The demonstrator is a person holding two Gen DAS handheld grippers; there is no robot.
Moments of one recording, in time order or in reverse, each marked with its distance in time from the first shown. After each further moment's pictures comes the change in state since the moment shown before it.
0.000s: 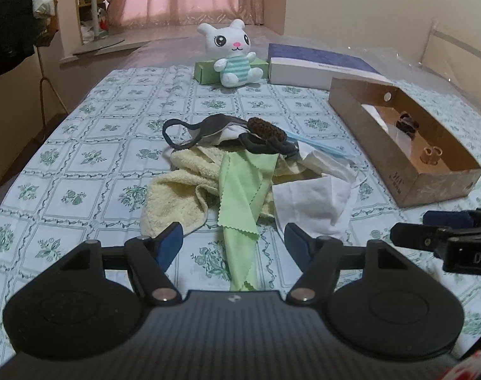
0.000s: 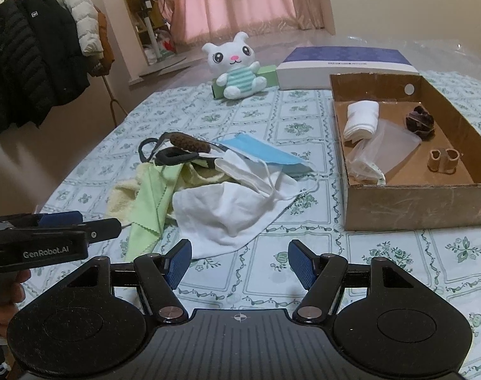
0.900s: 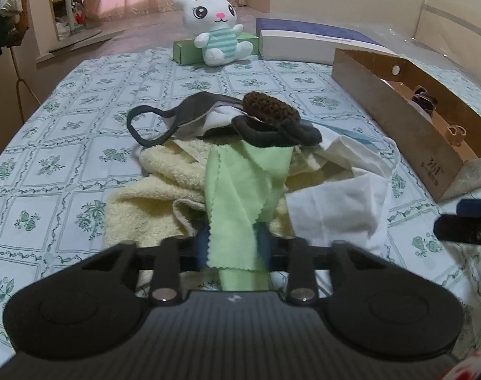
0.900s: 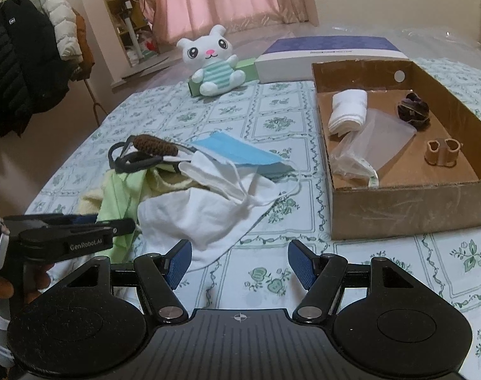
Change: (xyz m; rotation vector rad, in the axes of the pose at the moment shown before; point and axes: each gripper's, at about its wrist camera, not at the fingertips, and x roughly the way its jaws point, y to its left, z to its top) left arm 0.087 0.003 0.011 0.065 0.055 -0.046; right arm 0.032 -0.025 0.008 0.046 0.000 -0.032
